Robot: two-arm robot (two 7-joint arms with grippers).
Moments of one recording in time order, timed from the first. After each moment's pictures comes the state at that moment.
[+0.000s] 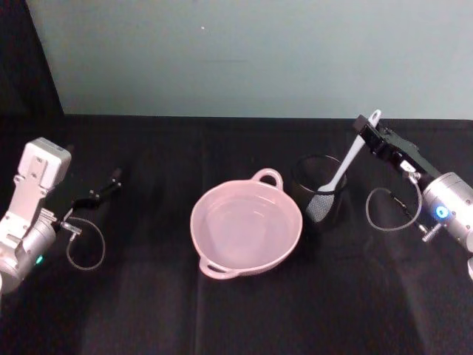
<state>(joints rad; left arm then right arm) -0.20 0.60 0.45 -1.41 -0.25 -0.12 0.03 0.28 0.42 -0.25 -1.36 0.92 0.09 0.32</state>
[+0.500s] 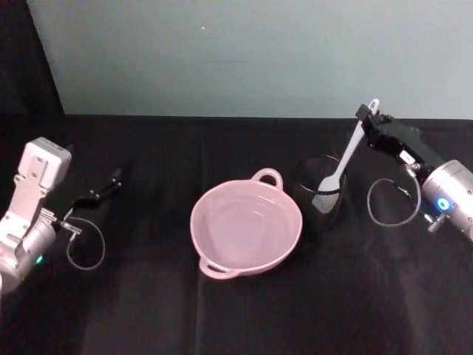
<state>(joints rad) -0.20 0.60 0.45 -1.41 -0.25 -0.12 0.03 0.28 0.46 -0.27 -1.45 0.80 0.06 0.29</state>
